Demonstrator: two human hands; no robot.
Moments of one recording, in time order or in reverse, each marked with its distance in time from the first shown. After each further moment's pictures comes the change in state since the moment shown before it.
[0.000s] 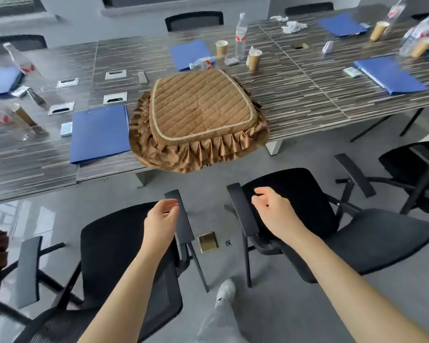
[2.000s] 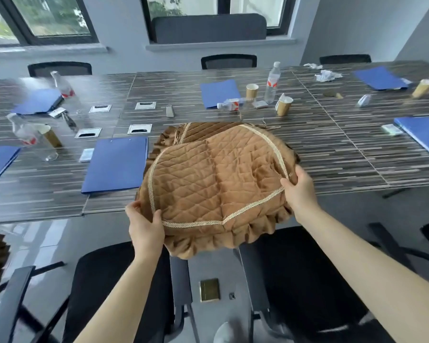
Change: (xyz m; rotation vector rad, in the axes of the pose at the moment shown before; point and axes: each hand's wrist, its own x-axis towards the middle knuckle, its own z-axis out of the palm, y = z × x) left_hand 0.133 0.066 0.002 -0.169 0.484 -0.038; right_hand 0.234 -0.056 -0.064 0.356 0.301 0.012
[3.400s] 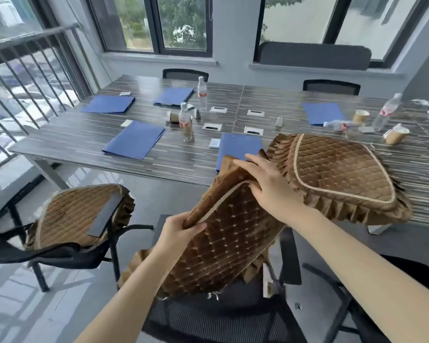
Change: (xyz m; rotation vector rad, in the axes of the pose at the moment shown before) left_hand 0.005 -0.100 -0.391 -0.025 -0.308 0.095; right_hand -0.329 -0.154 0.292 -0.543 -0.506 -1.109
